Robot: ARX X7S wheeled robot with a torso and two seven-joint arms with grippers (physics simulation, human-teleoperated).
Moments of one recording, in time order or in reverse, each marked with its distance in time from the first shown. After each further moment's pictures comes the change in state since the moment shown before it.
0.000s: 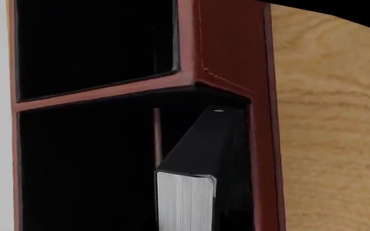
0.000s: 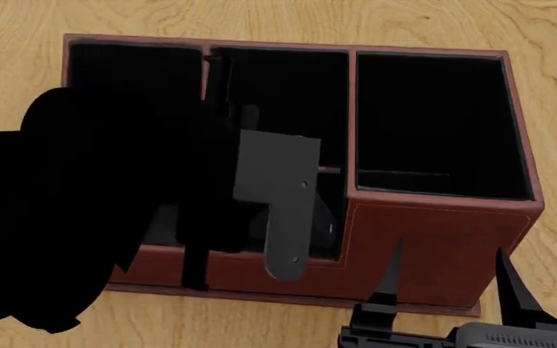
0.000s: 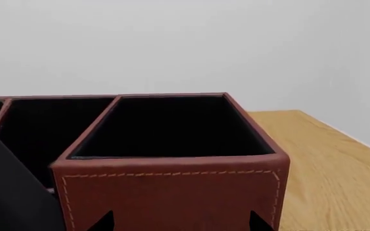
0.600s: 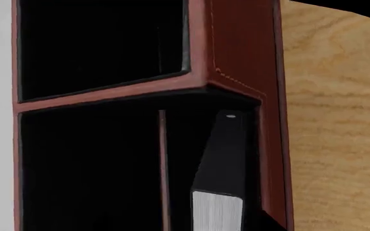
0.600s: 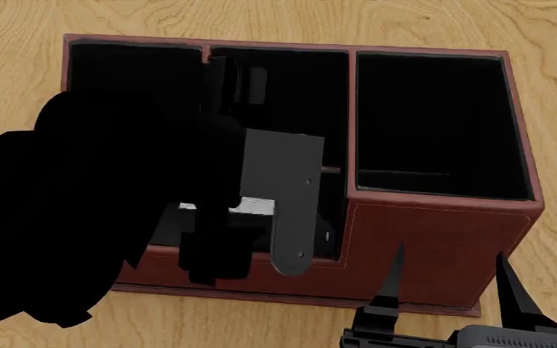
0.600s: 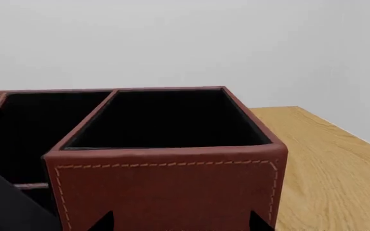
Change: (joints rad) left arm 0.014 0.018 -0.001 -0.058 -0.001 0.043 -0.039; right arm -0.002 -0.003 -0.002 0.035 0.001 -0.026 -0.008
